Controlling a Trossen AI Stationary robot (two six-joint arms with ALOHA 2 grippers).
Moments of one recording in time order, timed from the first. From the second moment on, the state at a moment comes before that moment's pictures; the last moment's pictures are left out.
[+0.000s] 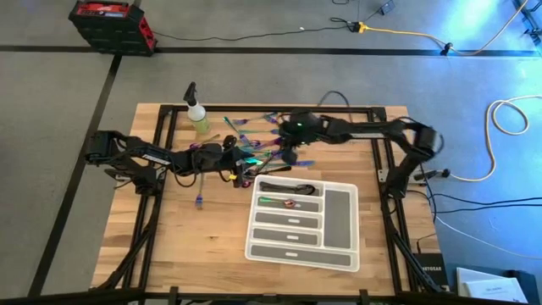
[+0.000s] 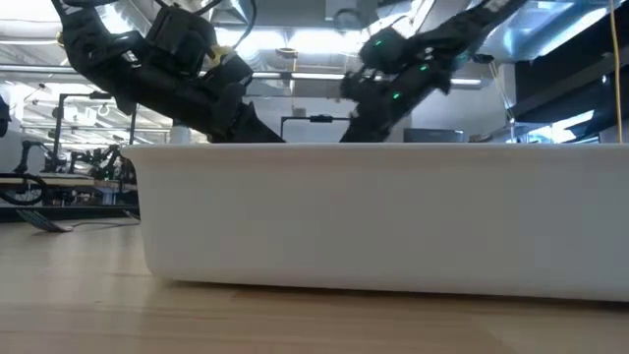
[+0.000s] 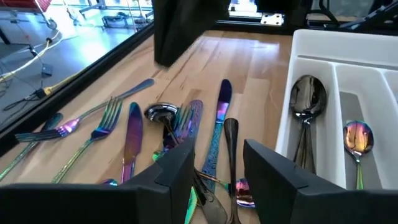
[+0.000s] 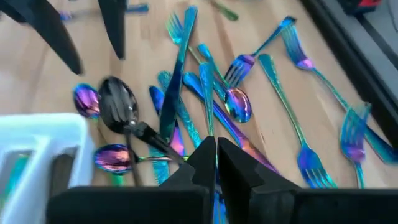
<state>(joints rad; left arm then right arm) 0.17 1.46 0.45 0.69 -0.14 0.00 -0.39 1.73 1.09 -0.08 -0.20 -0.15</state>
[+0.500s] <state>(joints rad) 0.17 1.46 0.45 0.63 -0.14 -0.01 -0.38 2.05 1.37 -0.31 -0.23 -0.11</state>
